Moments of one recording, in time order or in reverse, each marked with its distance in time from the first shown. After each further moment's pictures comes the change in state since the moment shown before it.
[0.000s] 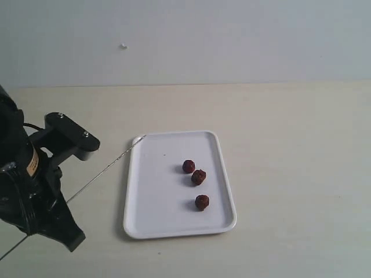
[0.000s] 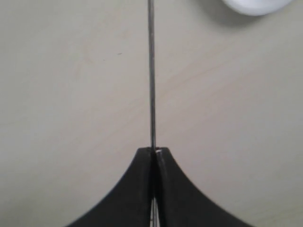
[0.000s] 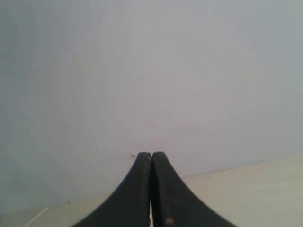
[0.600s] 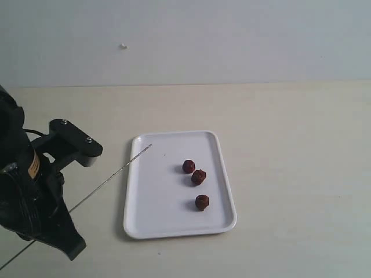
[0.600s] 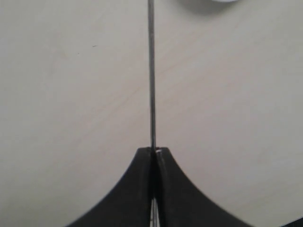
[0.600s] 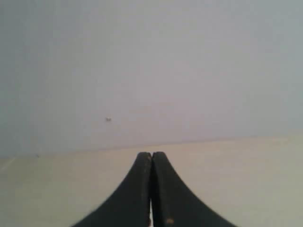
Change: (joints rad) left arm 0.000 0.000 0.000 -0.072 0.015 0.058; right arm 0.000 0.617 -0.506 0.000 0.216 -0.109
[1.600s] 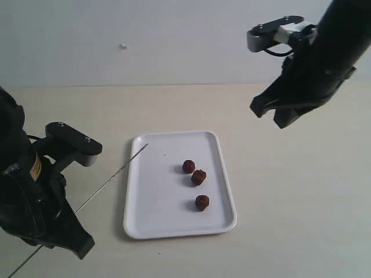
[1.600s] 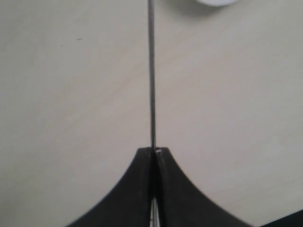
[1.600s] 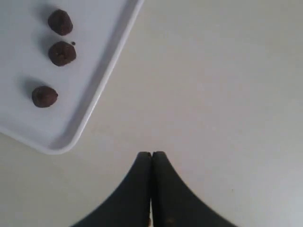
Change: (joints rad) left arm 0.000 0.000 0.004 -0.055 -0.003 -0.061; right arm 0.040 1.001 -0.791 0.013 0.943 -0.469
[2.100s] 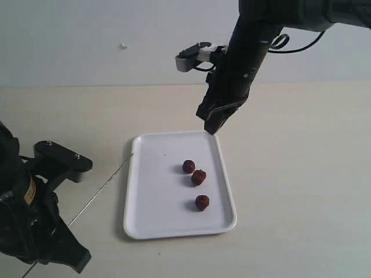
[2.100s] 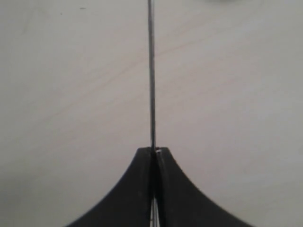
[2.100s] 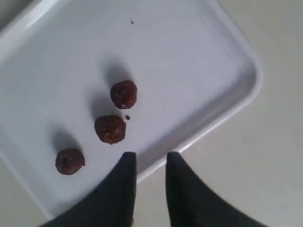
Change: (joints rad) left arm 0.000 -0.001 0.101 0.018 -0.086 -0.114; right arm 0.041 0.510 -0.526 0.216 0.183 -0.440
